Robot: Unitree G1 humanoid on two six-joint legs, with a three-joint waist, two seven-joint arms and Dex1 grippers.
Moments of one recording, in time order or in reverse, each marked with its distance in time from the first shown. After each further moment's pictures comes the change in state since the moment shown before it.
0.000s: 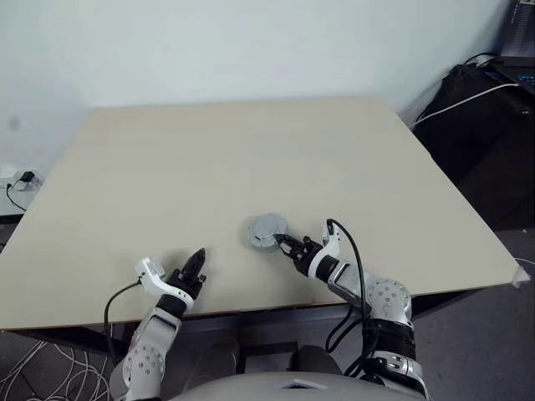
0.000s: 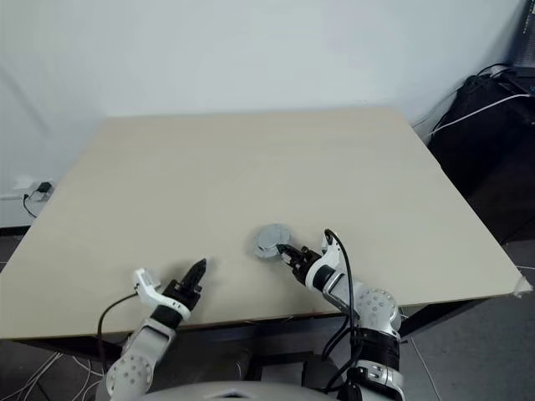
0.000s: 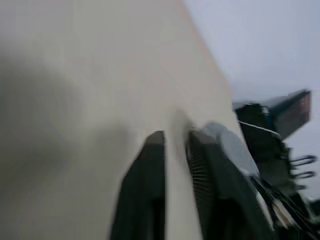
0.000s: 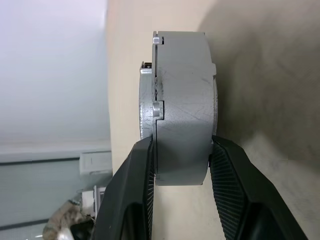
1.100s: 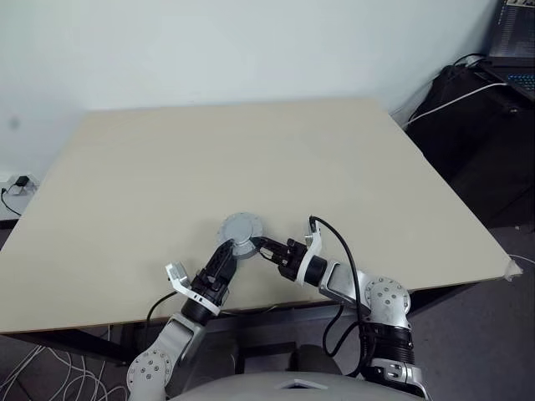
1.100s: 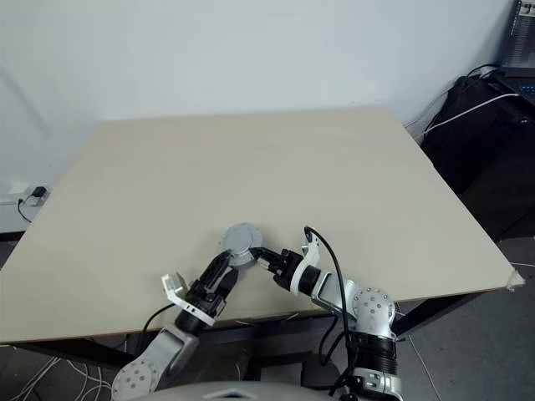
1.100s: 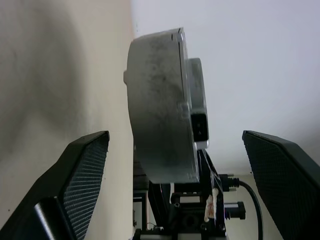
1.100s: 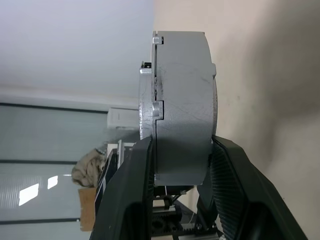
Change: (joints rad) left arm -0.013 0.000 -0.094 0.063 -0.464 0.161 -0.017; right arm 0.048 -0.011 0.145 -0.135 0.202 0.138 -0.040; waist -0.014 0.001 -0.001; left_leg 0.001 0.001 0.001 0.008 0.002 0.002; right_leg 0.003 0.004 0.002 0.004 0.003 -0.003
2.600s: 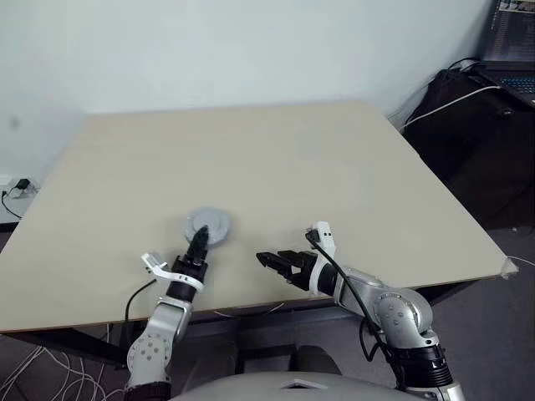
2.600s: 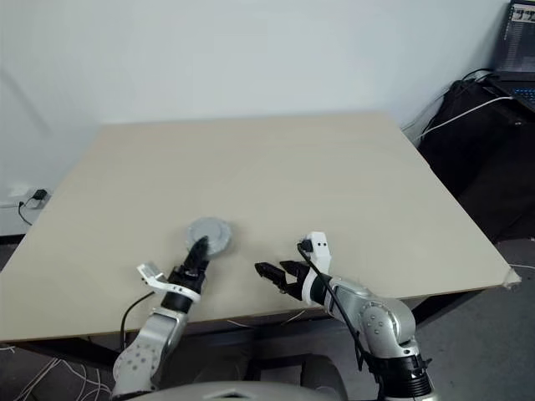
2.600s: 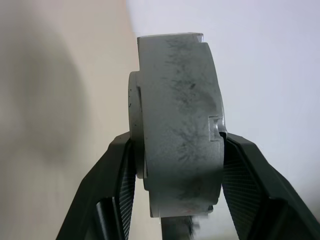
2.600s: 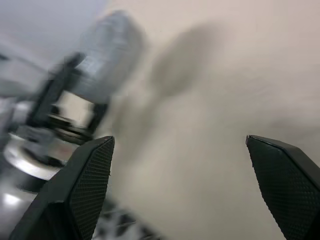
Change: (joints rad) left arm -0.180 -0.001 0.121 0.088 0.083 -0.304 0.114; right arm 0.131 -0.343 0.397 -0.278 -0.537 -0.462 0.198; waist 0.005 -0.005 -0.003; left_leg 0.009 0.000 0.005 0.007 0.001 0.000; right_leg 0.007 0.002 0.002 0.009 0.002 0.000
